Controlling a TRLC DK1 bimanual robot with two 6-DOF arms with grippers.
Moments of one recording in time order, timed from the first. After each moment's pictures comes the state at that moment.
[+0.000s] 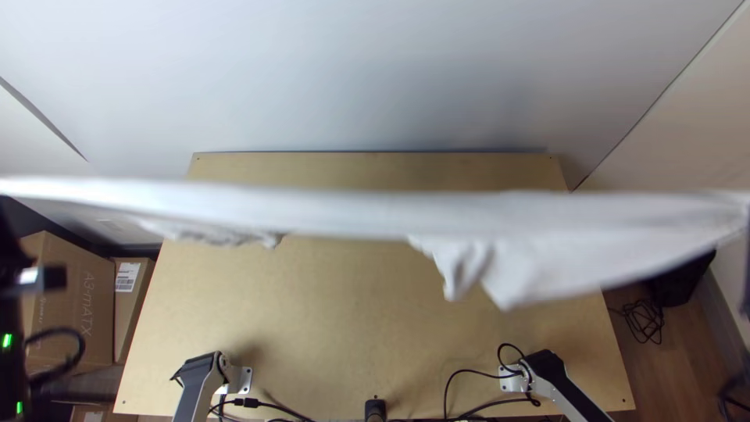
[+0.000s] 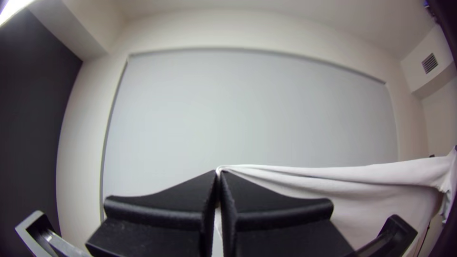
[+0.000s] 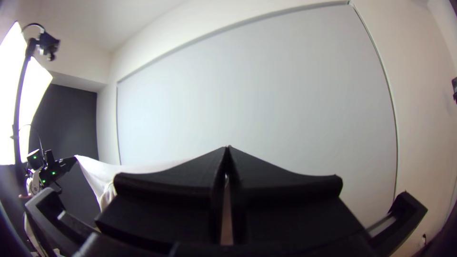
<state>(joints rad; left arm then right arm) 0.33 0.64 1.70 -0.54 0.10 -0.15 0.33 0.73 1.90 -0.76 -0.07 0.20</state>
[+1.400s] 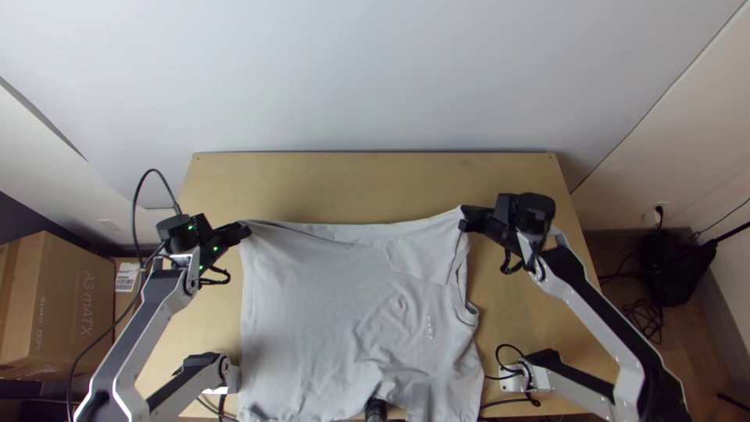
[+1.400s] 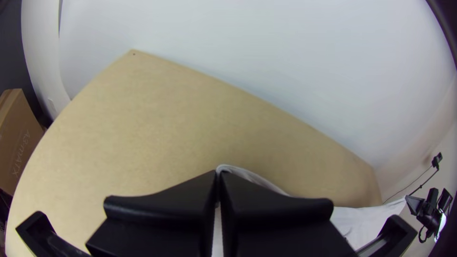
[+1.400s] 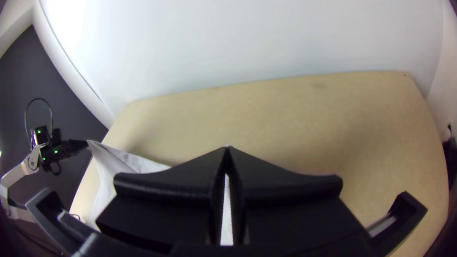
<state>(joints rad) 0.11 1.10 0.67 -0.12 0.15 -0.34 0.28 1.21 0.84 -0.10 -0.24 0.33</state>
